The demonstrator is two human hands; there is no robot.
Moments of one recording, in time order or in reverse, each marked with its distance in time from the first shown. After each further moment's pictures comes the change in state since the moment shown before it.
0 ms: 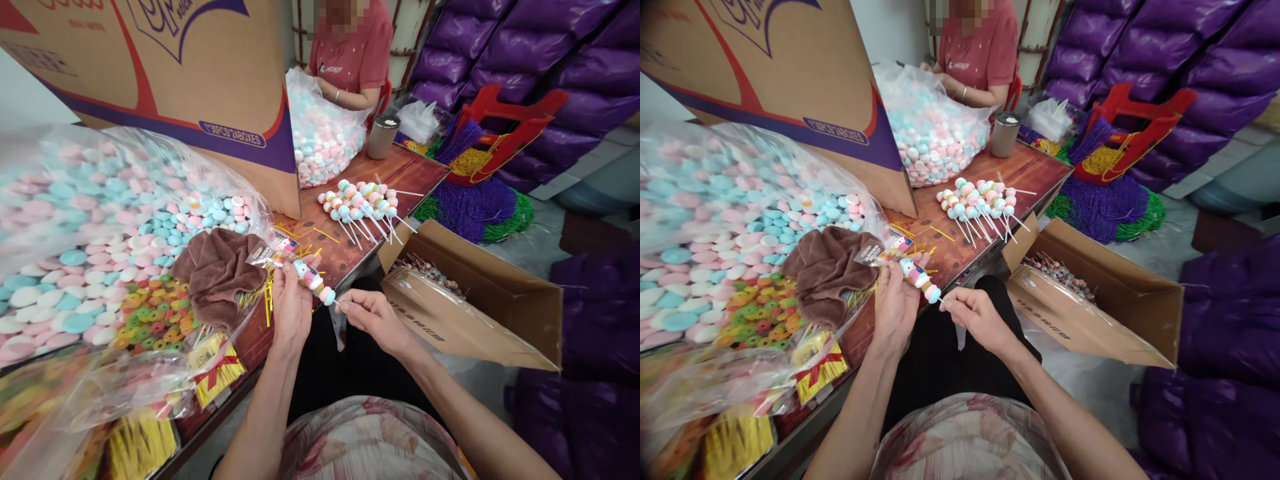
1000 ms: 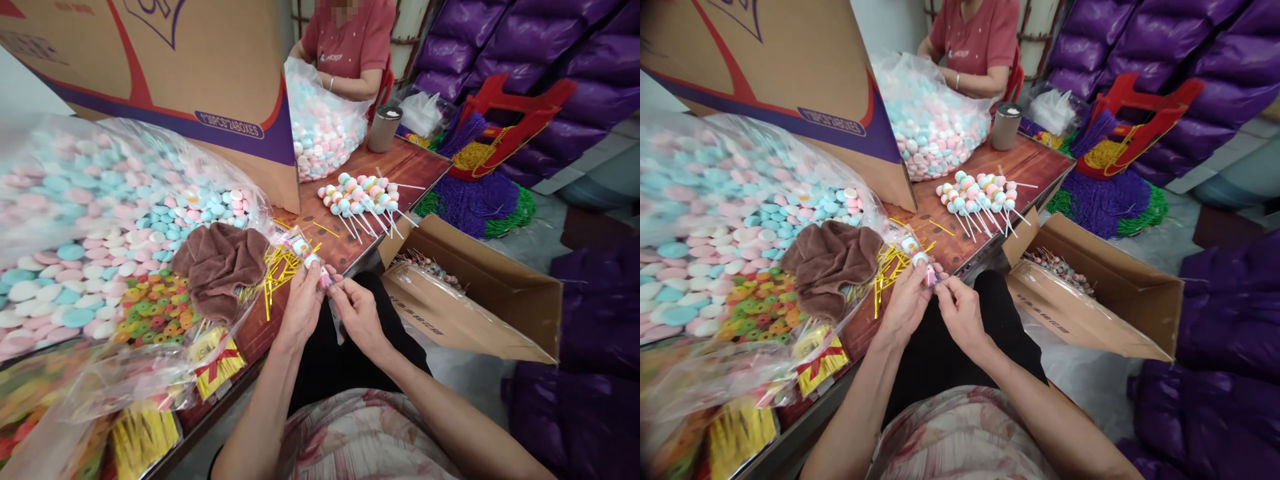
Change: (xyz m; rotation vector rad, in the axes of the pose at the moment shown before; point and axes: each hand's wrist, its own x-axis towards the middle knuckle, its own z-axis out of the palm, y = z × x) left_hand -0.005 -0.007 0.003 0.079 -0.119 -0.254; right_hand 0.012 0.007 0.042 -0.024 0.361 -0.055
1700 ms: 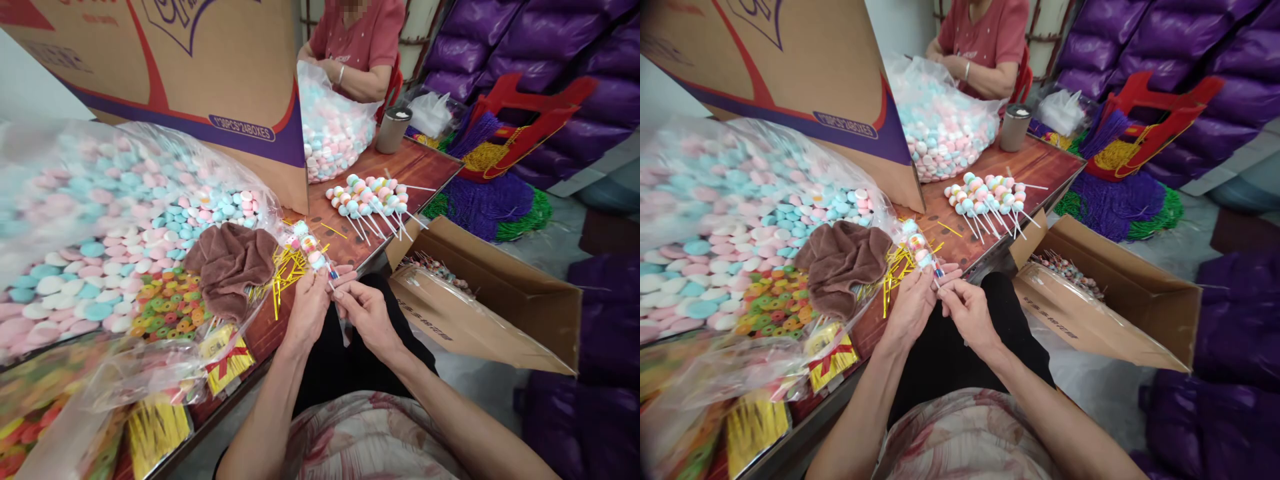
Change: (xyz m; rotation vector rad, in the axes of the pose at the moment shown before) left_hand -0.011 0.002 -0.001 0.071 -0.057 0.000; right_hand 0.001 -0.011 -0.006 0.096 -0.114 0.027
